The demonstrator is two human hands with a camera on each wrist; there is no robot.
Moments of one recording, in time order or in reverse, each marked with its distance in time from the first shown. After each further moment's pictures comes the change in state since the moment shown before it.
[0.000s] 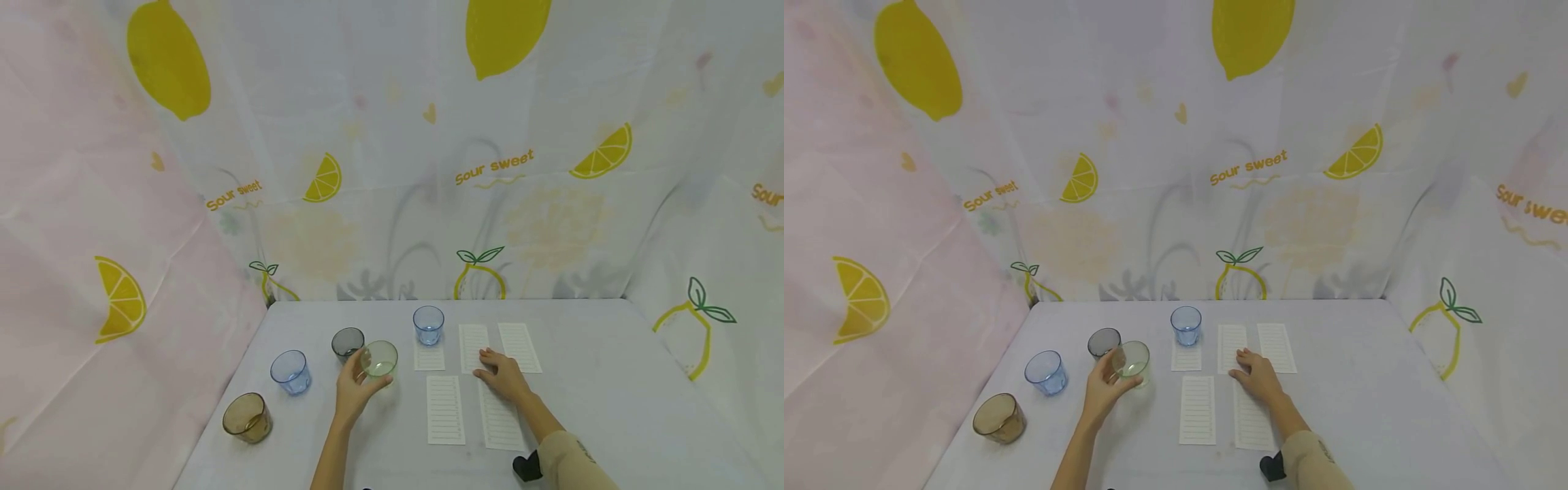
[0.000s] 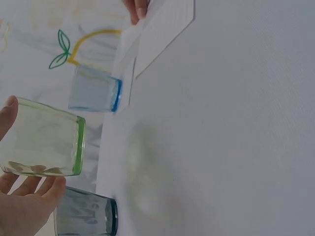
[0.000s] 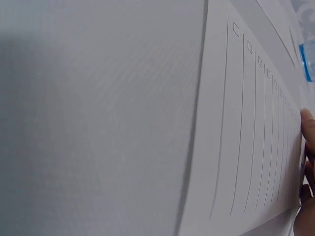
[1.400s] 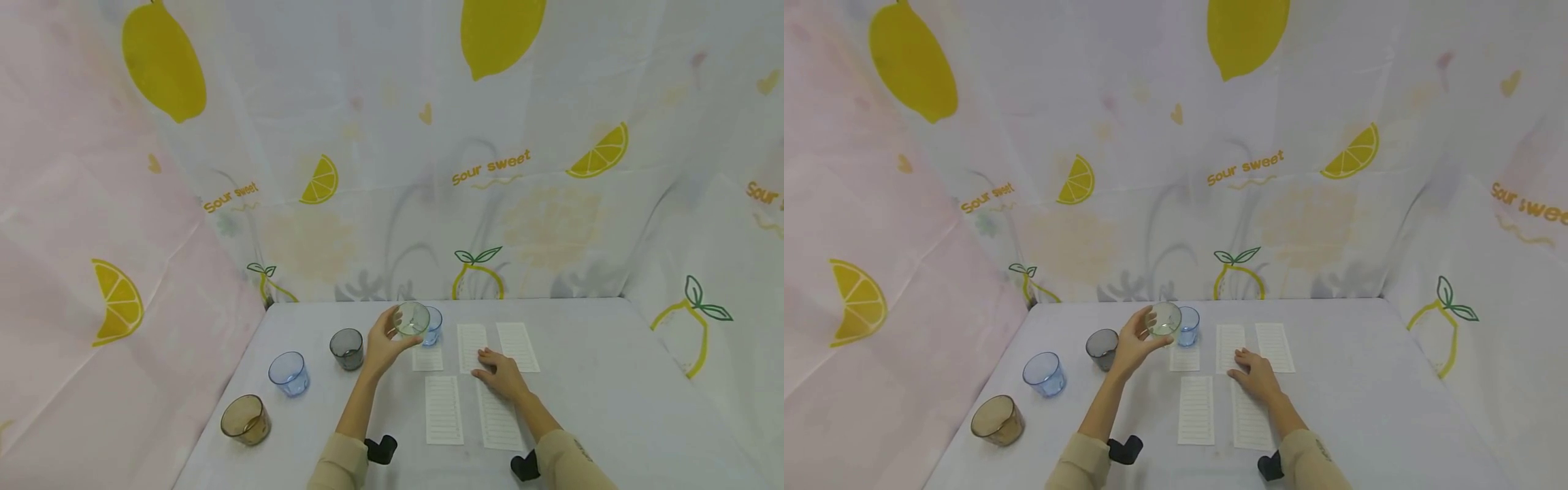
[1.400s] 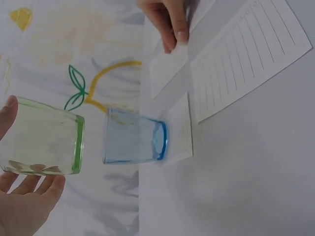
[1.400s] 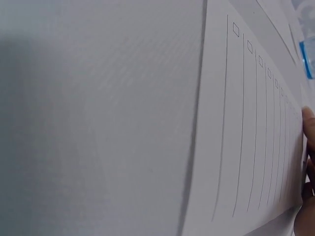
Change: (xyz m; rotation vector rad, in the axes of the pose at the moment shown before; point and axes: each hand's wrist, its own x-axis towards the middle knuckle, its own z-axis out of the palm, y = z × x) left_hand 0.057 0.039 0.050 0.009 -0.166 0.152; right_hand -0.001 0.000 0.001 0.051 0.028 0.008
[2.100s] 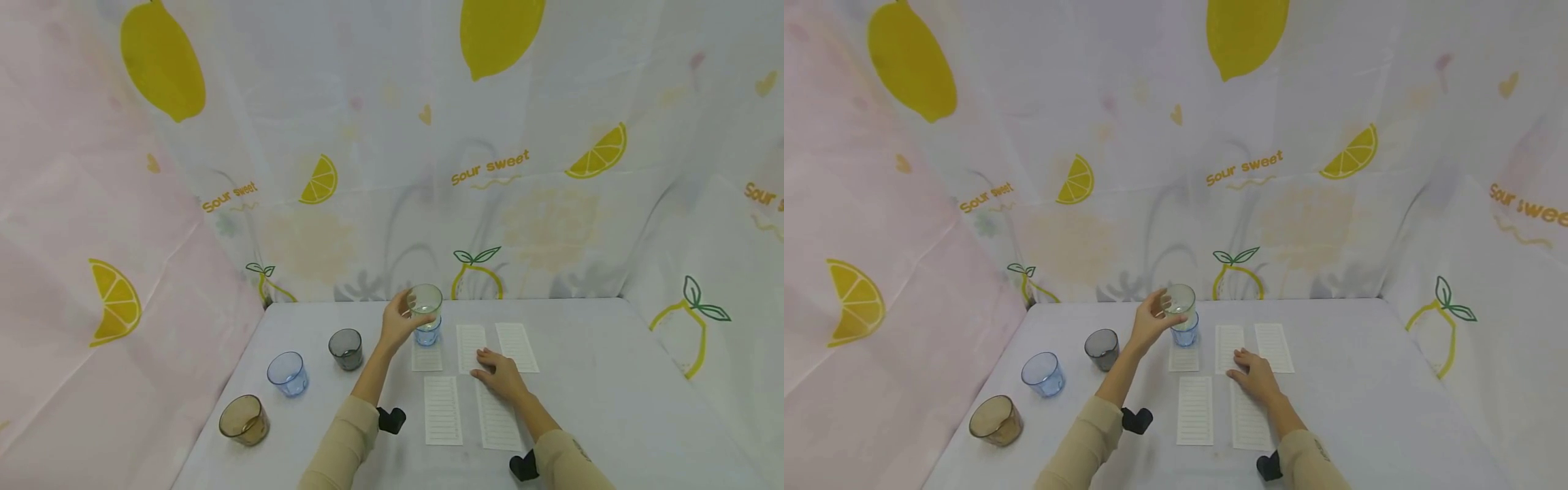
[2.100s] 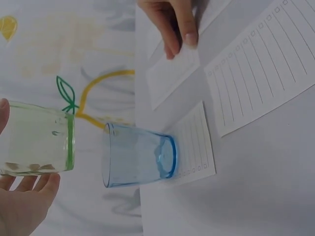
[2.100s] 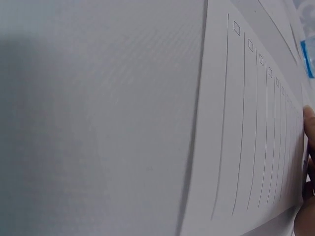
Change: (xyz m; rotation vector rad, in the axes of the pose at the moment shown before) left_hand 0.050 -0.025 0.024 -0.051 -0.060 -0.086; right_hand 0.001 -0.002 -0.001 0.003 -0.005 0.014
